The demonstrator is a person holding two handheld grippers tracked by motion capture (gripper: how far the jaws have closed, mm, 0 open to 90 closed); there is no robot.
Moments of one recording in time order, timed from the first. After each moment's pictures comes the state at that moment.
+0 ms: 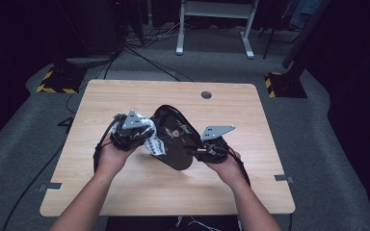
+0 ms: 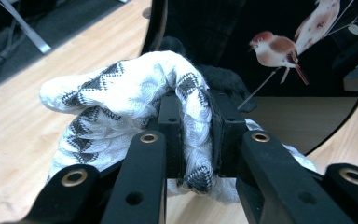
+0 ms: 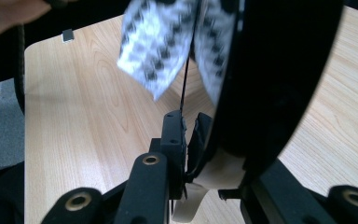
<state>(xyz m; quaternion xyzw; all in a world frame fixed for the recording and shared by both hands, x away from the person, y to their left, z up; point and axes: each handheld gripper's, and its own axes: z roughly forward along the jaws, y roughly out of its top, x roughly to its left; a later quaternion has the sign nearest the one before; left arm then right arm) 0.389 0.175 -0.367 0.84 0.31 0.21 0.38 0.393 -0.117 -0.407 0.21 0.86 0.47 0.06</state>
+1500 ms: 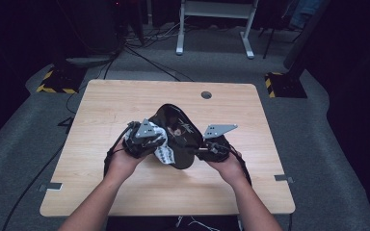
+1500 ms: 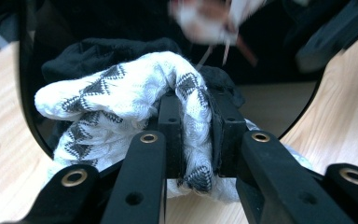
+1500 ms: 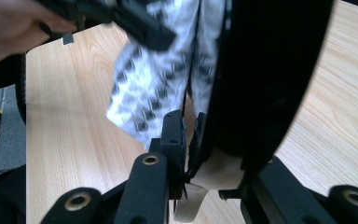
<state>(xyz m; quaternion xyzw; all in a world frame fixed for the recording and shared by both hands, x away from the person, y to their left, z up) 0.381 0.145 -0.385 0.86 0.27 0.18 0.39 0.398 -0.123 -0.408 0.21 0.85 0.48 0.05</state>
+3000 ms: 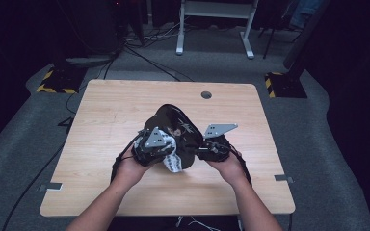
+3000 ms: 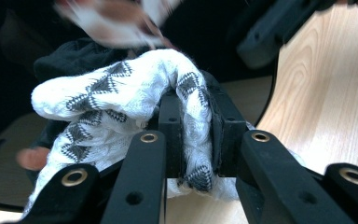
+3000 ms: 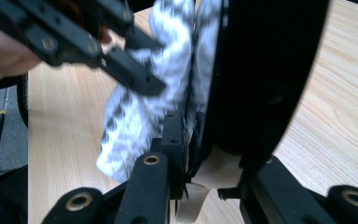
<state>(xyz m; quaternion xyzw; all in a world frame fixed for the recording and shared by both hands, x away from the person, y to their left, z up) 0.368 0.122 -0.411 0.87 0.24 0.15 0.40 0.399 -0.124 -0.408 0.21 0.85 0.48 0.05</state>
